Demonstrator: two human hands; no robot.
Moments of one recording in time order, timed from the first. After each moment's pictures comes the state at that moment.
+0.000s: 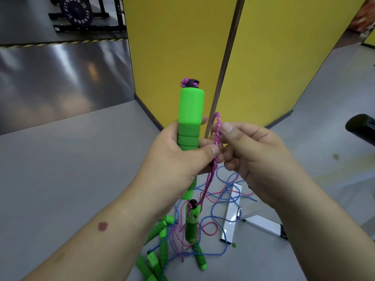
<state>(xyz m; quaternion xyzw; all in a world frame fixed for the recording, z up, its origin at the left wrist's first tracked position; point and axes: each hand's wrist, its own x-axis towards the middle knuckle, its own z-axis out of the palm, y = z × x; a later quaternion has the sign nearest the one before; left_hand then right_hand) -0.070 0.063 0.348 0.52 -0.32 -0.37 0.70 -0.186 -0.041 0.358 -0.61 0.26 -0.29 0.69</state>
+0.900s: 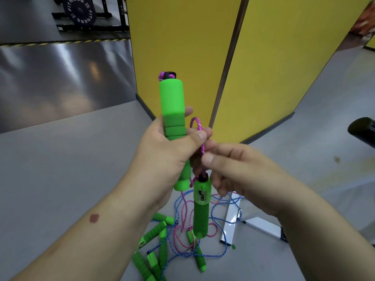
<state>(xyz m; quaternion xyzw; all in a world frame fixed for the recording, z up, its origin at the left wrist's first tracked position) -0.058 0.065 0.352 0.50 -0.26 -0.35 0.75 -0.187 -0.034 0.354 -0.70 0.25 -0.11 0.66</state>
